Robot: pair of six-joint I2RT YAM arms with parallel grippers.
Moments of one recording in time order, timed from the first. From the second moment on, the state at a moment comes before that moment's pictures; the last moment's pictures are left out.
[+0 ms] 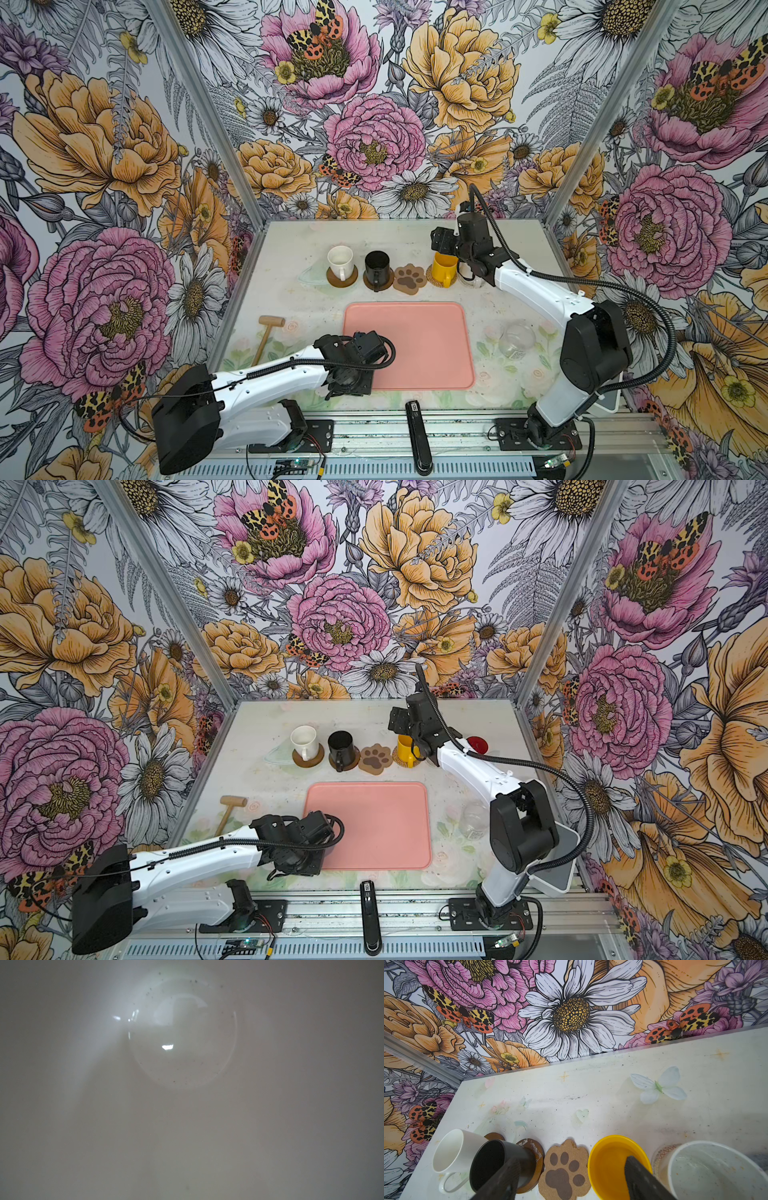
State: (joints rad) left arm -1.00 1.17 0.67 -0.92 -0.01 -0.87; right arm 0.43 1.69 1.35 -0.20 0.10 0.46
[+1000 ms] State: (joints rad) left arm -0.97 1.35 0.88 -0.91 -0.10 -0.77; right arm 0.41 1.69 1.35 -0.20 0.09 0.47
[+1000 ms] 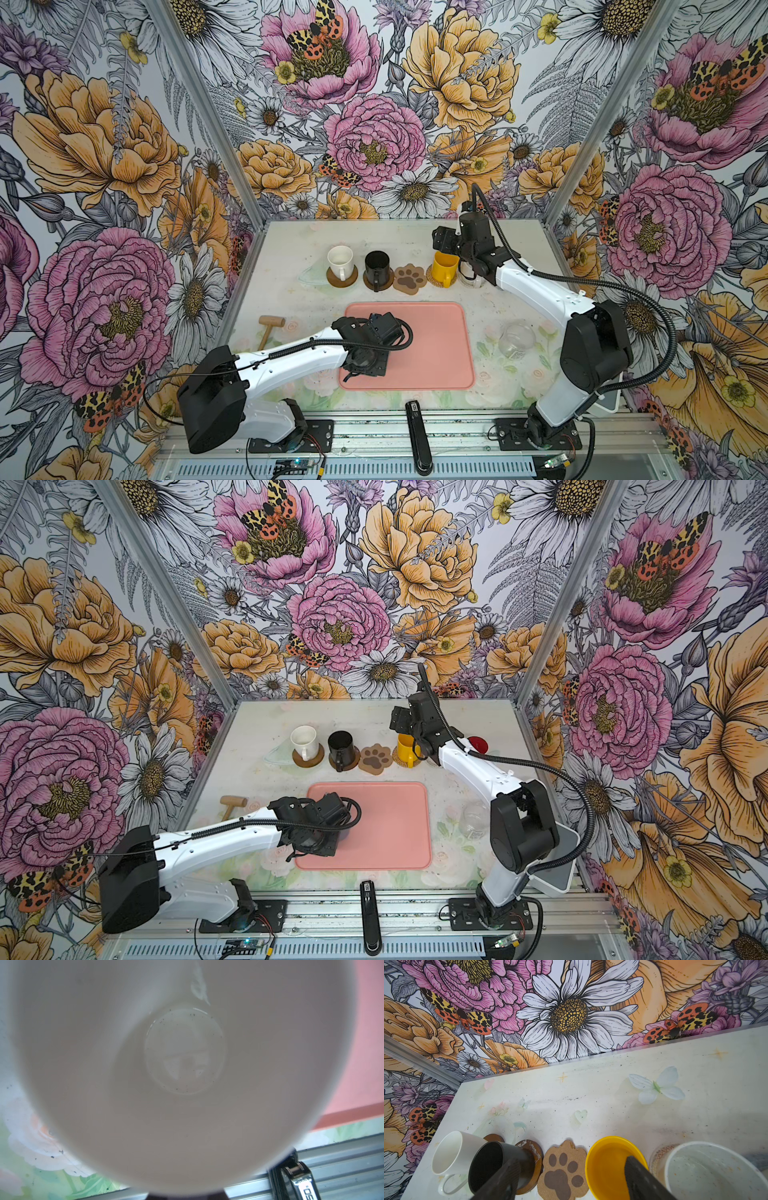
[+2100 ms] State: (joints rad) left arm -0.96 1.45 0.90 -0.86 -0.11 -0.73; right arm 0.38 1.69 1.33 -0.19 0.08 0.48
